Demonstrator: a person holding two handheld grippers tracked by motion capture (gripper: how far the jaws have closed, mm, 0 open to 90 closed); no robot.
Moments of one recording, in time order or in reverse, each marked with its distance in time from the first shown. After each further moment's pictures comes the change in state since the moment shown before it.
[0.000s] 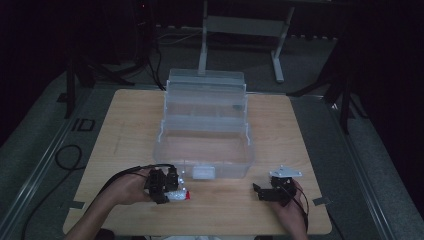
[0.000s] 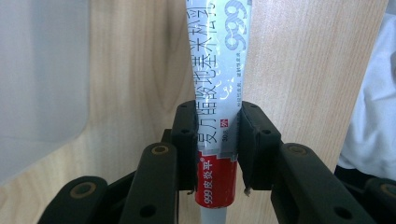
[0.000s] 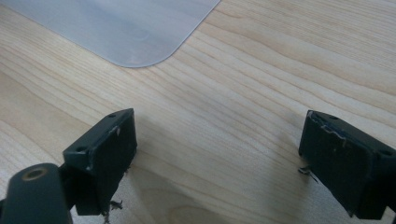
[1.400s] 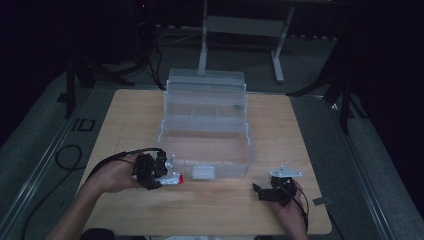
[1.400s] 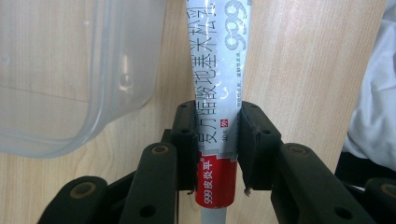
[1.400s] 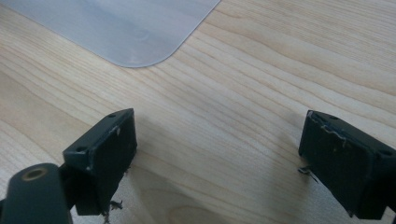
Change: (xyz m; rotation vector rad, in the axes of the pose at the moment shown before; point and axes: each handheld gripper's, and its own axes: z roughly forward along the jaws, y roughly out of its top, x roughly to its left) left arm 0.016 -0.020 -0.049 -0.053 0.074 -0.024; right arm 0.000 0.000 0.000 0.000 0.000 0.000
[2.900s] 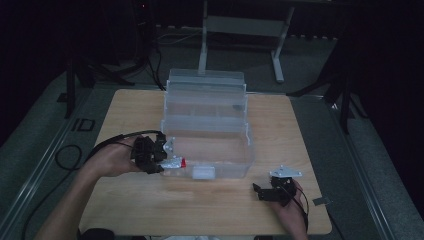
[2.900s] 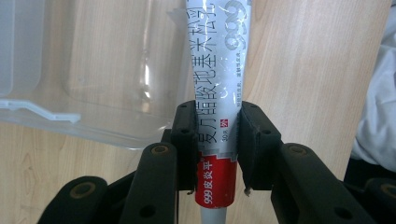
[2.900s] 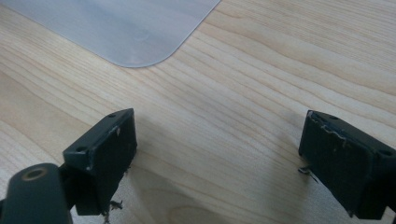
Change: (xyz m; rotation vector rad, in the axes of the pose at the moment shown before) left arm 0.023 0.010 -0.043 -0.039 0.065 0.016; right arm 0.000 0.000 0.000 0.001 0.001 -0.001
